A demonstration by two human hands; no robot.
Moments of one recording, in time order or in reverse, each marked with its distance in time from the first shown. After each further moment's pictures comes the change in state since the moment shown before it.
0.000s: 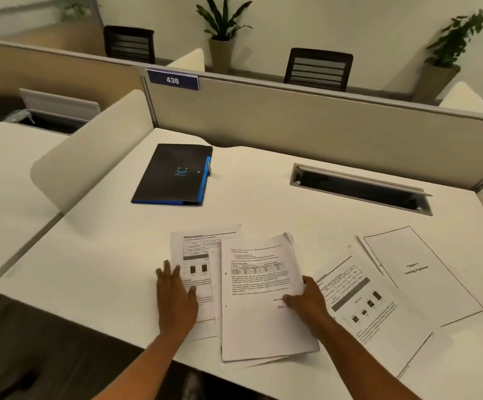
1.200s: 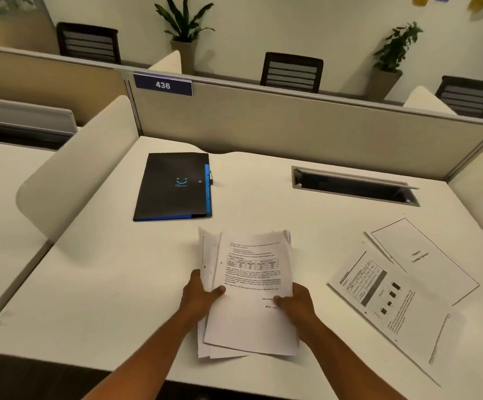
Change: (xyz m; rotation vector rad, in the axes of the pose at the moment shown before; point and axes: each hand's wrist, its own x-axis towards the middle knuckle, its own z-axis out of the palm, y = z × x) left_hand 0.089 -0.019 -0.043 -0.482 -0.542 -0.140; right_hand -0.015 -0.044 0.116 0.261 0.072 0.113
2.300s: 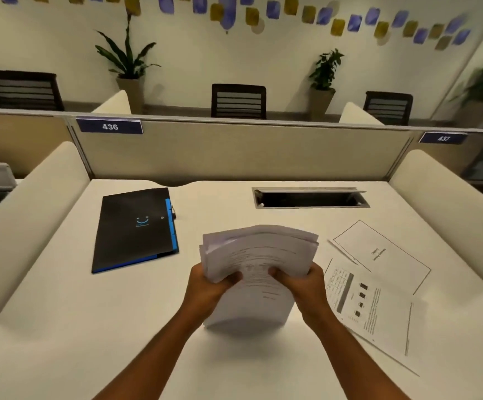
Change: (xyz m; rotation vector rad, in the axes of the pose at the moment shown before) left_hand -0.025 0.139 0.021 -0.327 -0.237 0.430; right_hand -0.049 -0.097 -0.064 0.400 0.132 -0.554
